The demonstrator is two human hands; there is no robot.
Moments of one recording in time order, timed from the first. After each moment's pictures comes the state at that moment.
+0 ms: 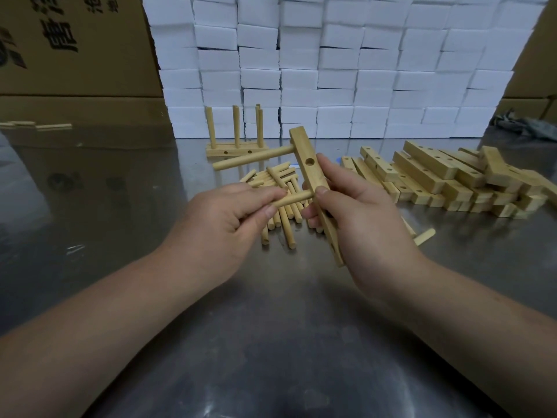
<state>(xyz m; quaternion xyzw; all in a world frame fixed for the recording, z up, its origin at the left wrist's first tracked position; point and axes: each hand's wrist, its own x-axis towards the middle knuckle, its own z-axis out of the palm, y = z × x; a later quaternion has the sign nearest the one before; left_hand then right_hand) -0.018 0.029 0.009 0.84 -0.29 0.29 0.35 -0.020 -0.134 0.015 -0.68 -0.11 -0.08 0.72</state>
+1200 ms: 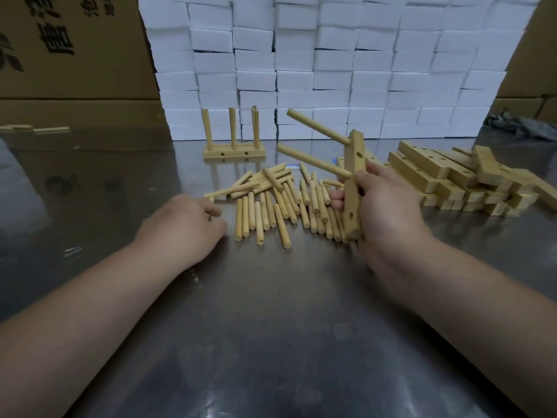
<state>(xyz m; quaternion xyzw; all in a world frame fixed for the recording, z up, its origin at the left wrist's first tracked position) 0.016 0.056 0.002 0.97 0.08 0.13 0.19 0.007 -0.153 0.023 -0.57 0.06 -0.13 0.81</state>
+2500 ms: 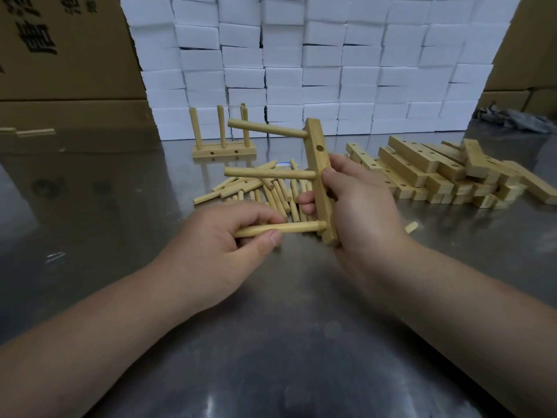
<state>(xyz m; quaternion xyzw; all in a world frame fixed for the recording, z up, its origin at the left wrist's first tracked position) -0.032 0.016 0.007 0.85 -0.30 0.19 0.40 -0.009 -0.141 0.024 -0.62 -0.02 -0.10 0.78</state>
